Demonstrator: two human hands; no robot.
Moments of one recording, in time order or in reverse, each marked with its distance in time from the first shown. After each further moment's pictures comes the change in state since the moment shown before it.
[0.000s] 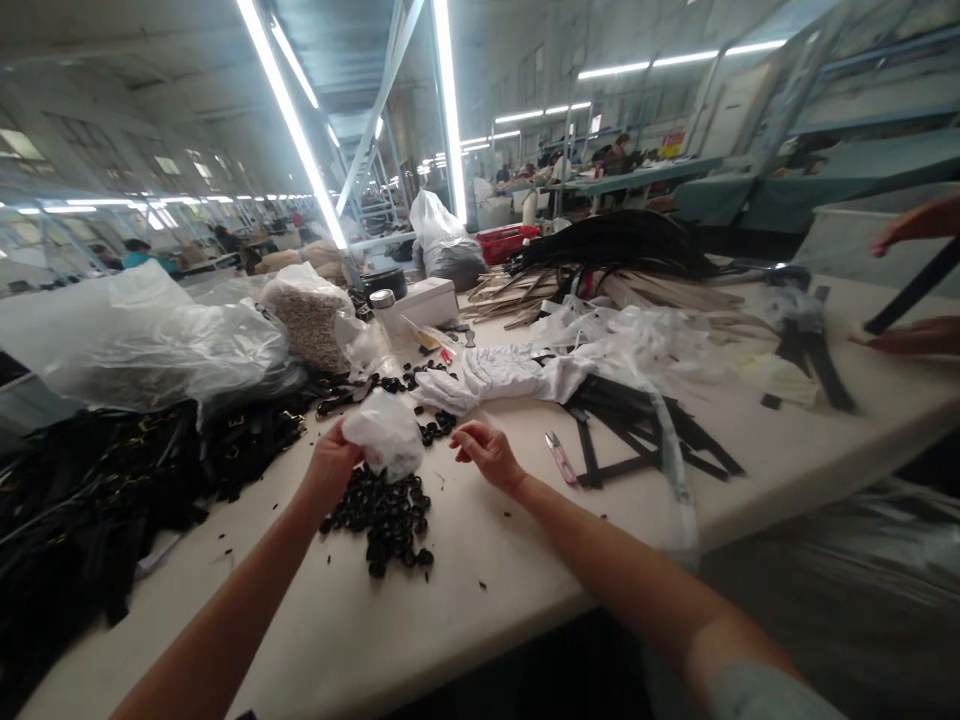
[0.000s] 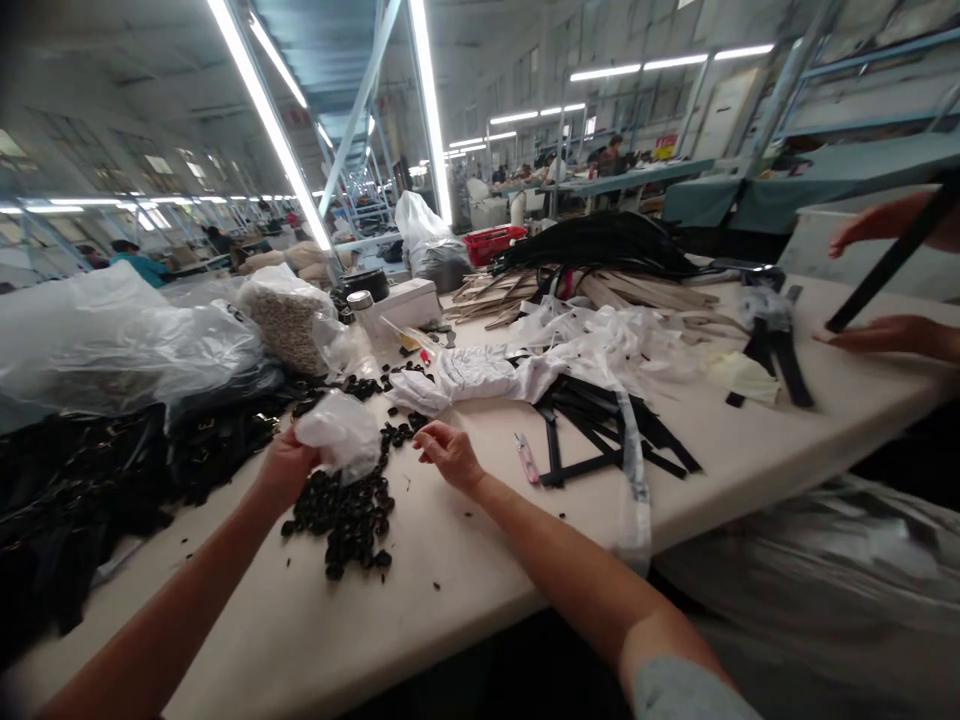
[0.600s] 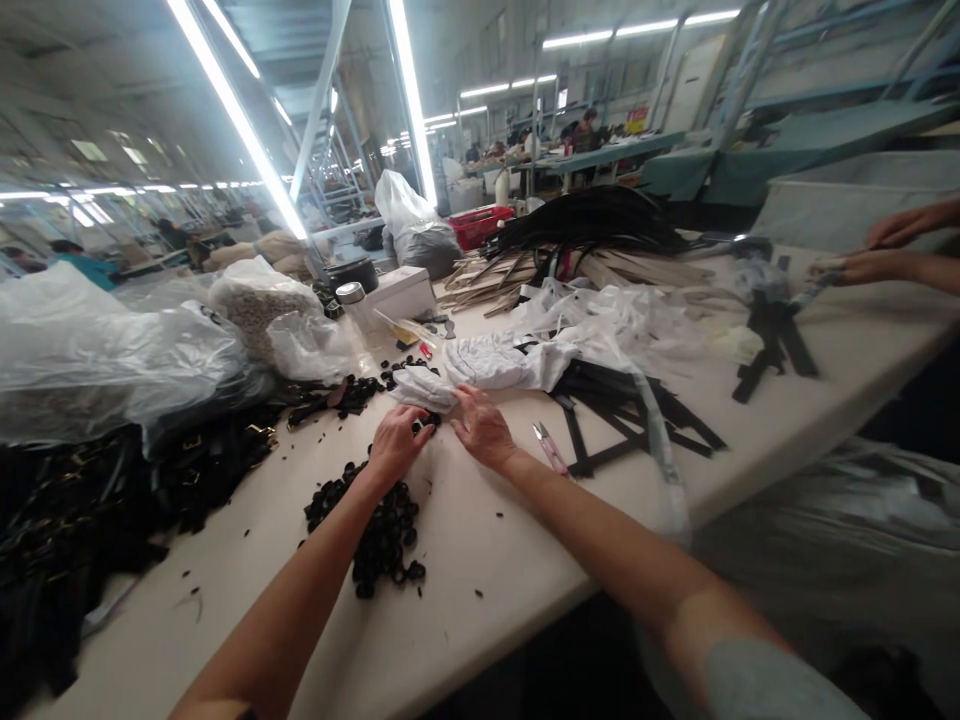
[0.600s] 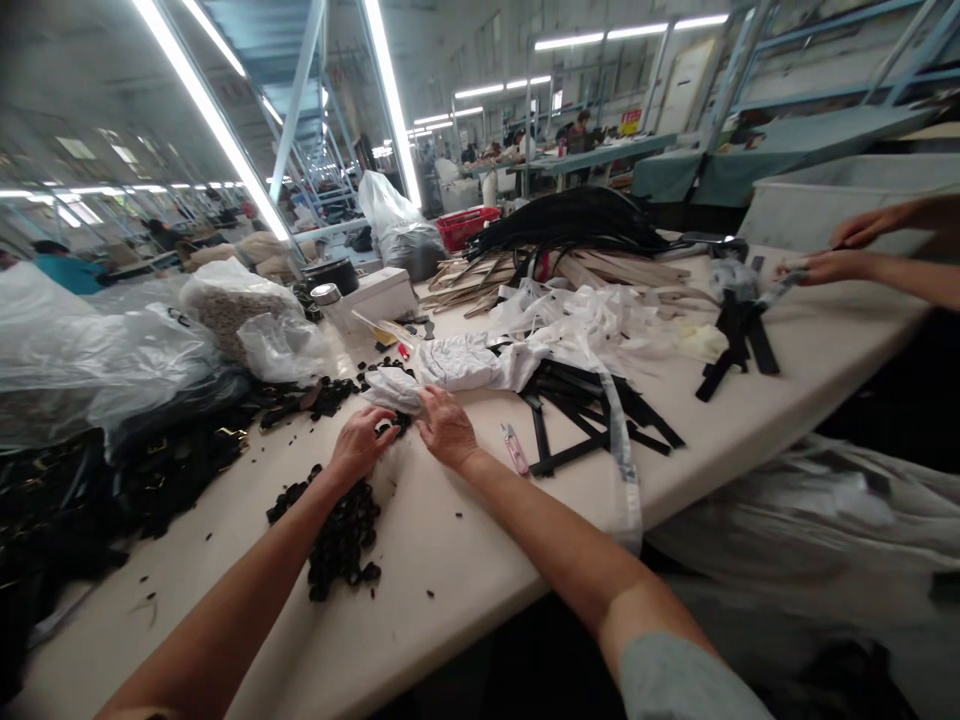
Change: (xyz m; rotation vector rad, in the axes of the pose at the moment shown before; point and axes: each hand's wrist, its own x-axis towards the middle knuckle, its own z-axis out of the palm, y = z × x) left_hand 0.038 -0.049 0.090 1.040 -0.334 0.537; right_hand 0.028 0.009 -0.030 -0.943 0.152 -0.281
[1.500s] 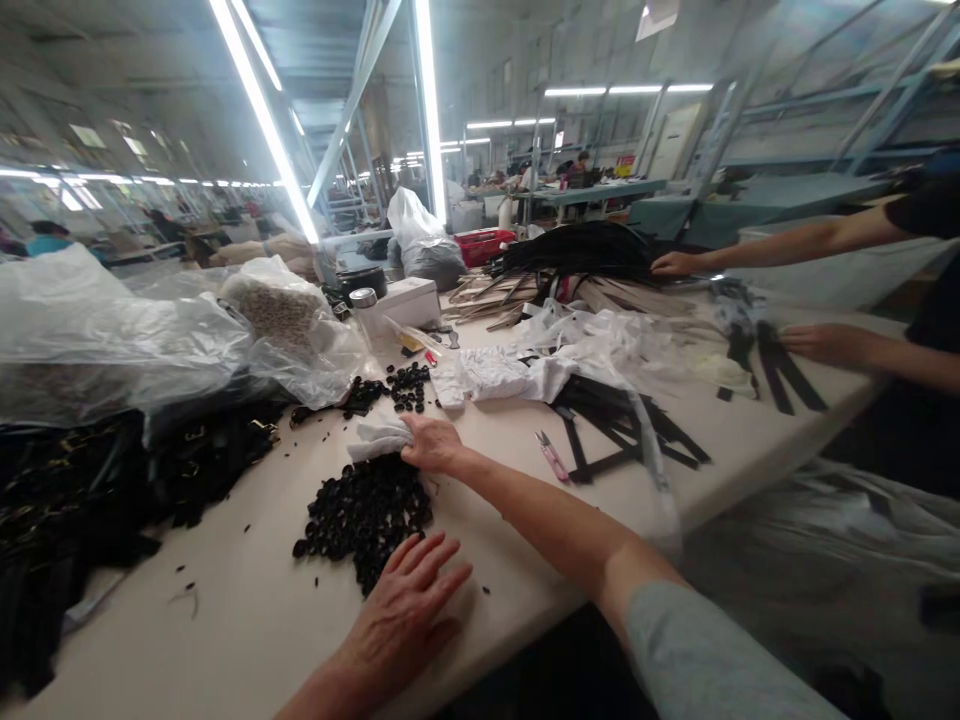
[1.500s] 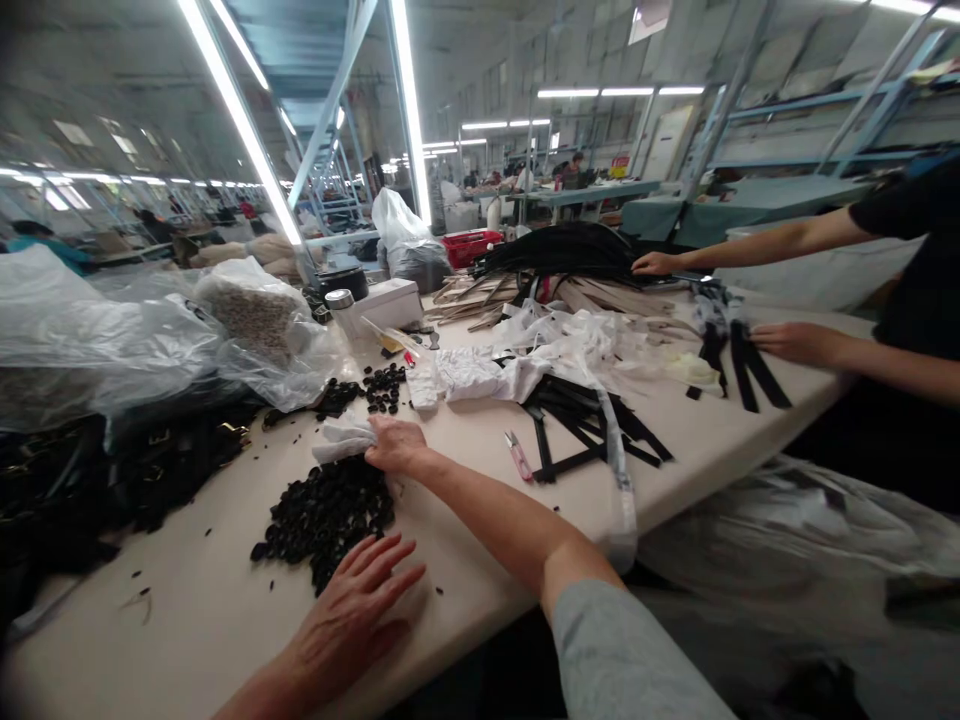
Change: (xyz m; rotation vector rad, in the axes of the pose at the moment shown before) left_hand -0.183 0.054 -0.031 -0.103 -0.281 0.355; right_hand 0.030 -0.091 0.035 -0.209 -0.448 0.040
